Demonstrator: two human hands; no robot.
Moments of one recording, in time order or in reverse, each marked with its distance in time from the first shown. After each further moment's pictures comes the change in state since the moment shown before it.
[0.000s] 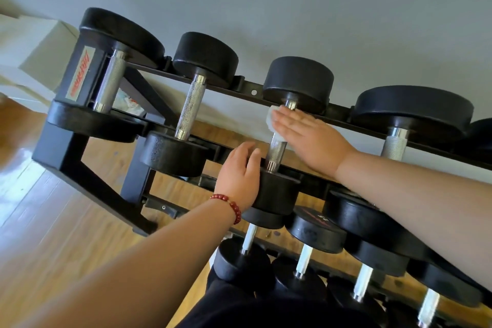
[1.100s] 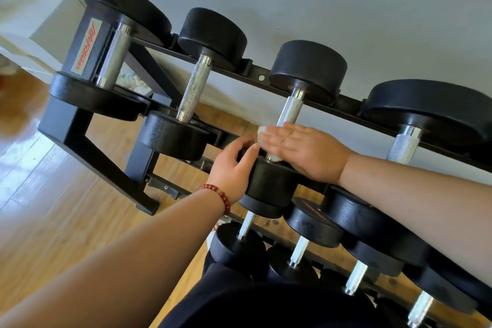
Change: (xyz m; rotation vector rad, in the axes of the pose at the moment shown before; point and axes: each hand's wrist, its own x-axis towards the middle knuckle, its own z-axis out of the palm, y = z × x) left_hand -0.003 -0.013 -0.001 -0.110 -0.032 -0.090; right_hand -0.006 -0.010 0.006 0.057 -0.111 -0.282
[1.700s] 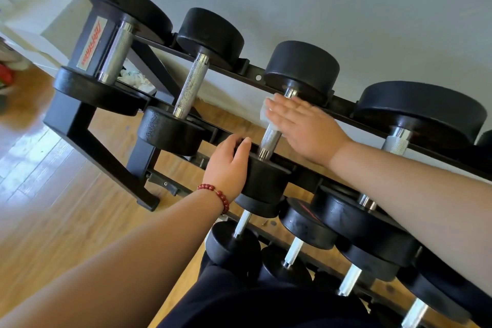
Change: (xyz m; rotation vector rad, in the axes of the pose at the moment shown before) left_hand -0.011 0.019 0.012 0.039 0.115 -0.076; right_hand 0.005 0.022 -0.003 -0.099 0.105 0.203
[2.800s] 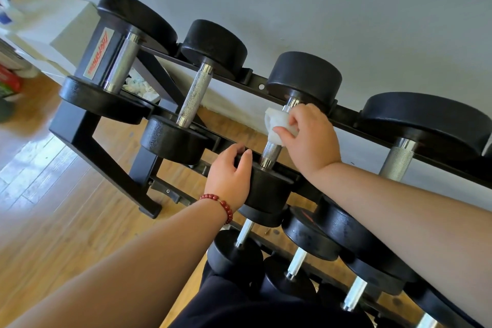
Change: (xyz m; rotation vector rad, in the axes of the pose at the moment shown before) left_hand 0.001 0.001 0.001 0.039 0.054 -0.024; right_hand 0.013 -0.038 -0.024 0.386 0.240 0.691
